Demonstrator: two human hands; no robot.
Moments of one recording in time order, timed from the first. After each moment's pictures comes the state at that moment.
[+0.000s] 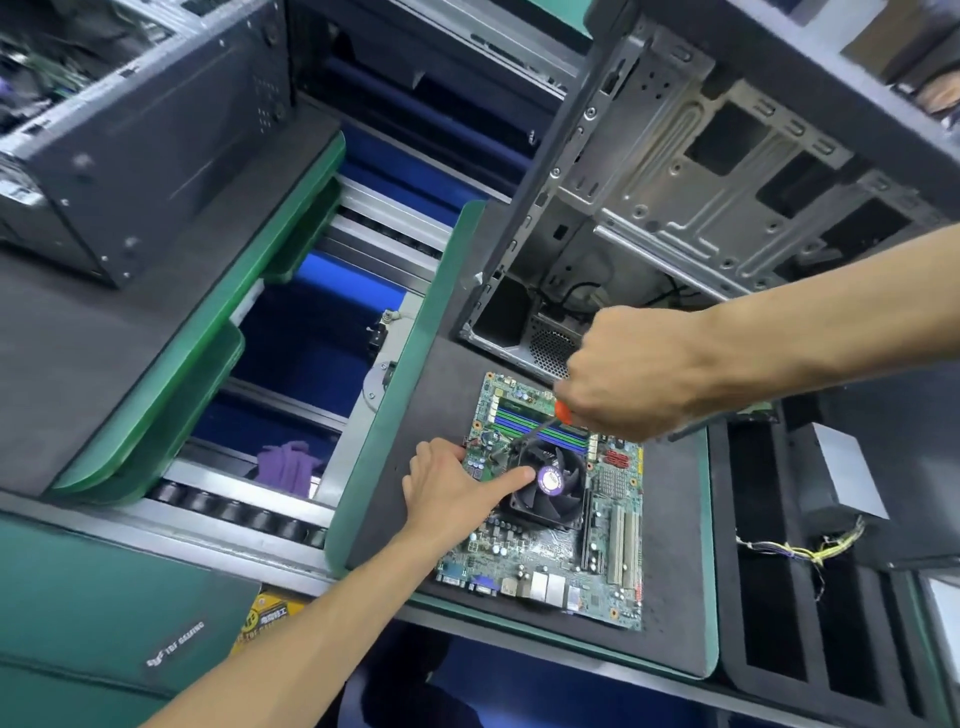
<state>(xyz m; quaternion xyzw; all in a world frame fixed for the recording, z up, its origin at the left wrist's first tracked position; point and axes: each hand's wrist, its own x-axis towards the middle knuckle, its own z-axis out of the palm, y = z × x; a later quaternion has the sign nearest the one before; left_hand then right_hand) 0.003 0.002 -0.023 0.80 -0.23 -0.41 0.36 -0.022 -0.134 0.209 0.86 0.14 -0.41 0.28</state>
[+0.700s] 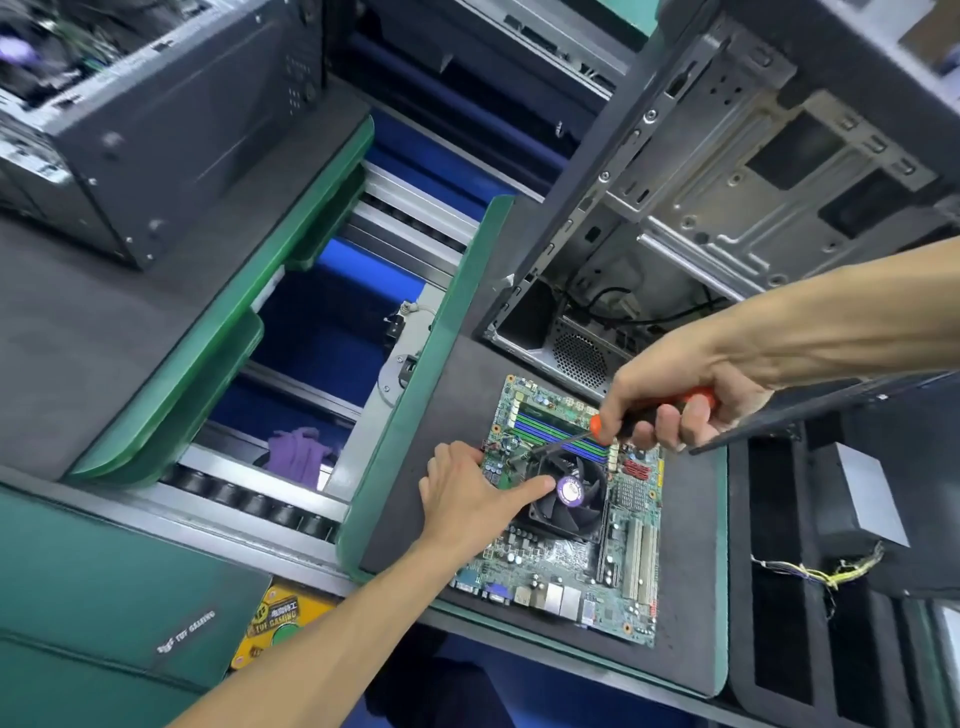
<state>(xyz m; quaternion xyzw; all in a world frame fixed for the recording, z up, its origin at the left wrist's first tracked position) 0.000 0.002 -0.024 0.80 -0.23 -0.41 0.38 -0.006 -0.155 0.196 0.49 -0.61 -0.51 -0.36</state>
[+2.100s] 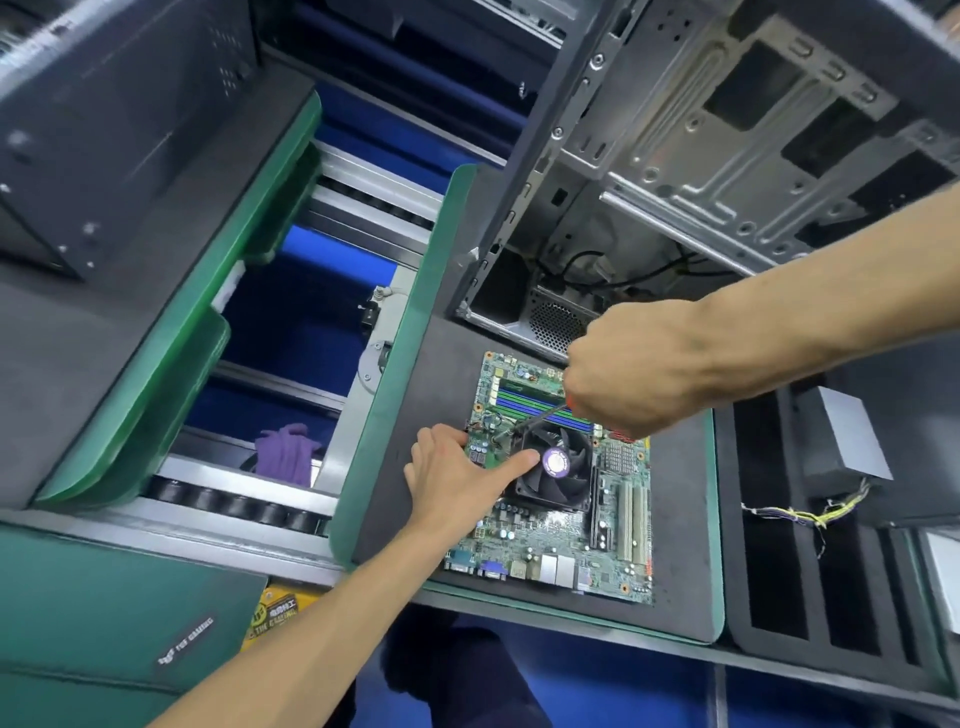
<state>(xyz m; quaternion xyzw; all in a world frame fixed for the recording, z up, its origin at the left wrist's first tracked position) 0.000 0.002 -0.025 0.80 -0.22 -0.41 0.38 -0.015 -0.128 0.203 0.85 0.06 -0.48 0.20</state>
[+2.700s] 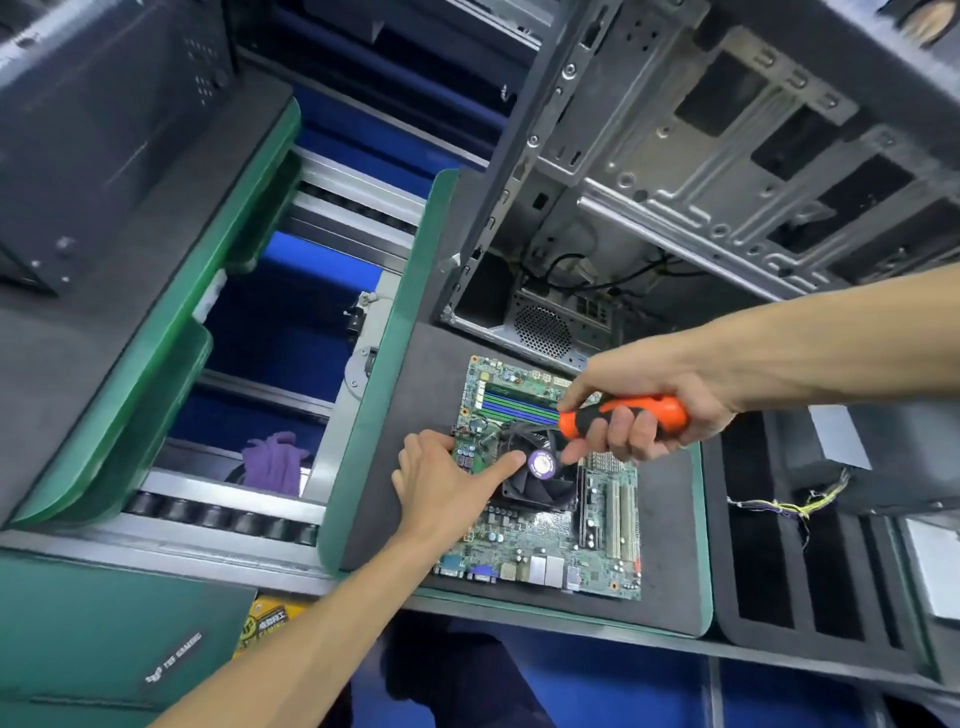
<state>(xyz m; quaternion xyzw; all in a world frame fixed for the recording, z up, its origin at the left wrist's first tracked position) -0.003 0.003 -0.025 0.81 -0.23 -0.39 0.38 -0.042 -0.147 0.186 0.36 -0.66 -0.41 -0.52</state>
